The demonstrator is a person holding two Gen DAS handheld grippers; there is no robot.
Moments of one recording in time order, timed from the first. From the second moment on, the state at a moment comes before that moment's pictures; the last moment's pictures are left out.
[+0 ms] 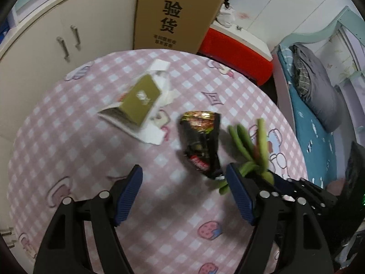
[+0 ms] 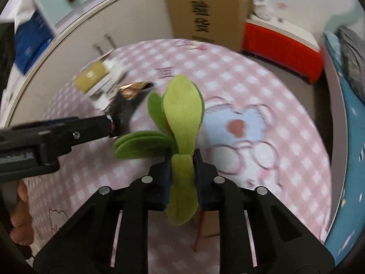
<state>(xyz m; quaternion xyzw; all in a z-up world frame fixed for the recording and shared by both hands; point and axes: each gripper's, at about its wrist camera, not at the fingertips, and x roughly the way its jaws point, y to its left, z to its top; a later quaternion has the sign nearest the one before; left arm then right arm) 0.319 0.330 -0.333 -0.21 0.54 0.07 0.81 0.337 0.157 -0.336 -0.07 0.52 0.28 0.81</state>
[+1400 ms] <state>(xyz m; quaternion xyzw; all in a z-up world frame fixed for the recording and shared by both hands) 0.264 0.116 -0.240 -0.10 0.49 0.05 0.87 0.276 -0.059 -0.255 0.13 0.50 0.26 0.82</state>
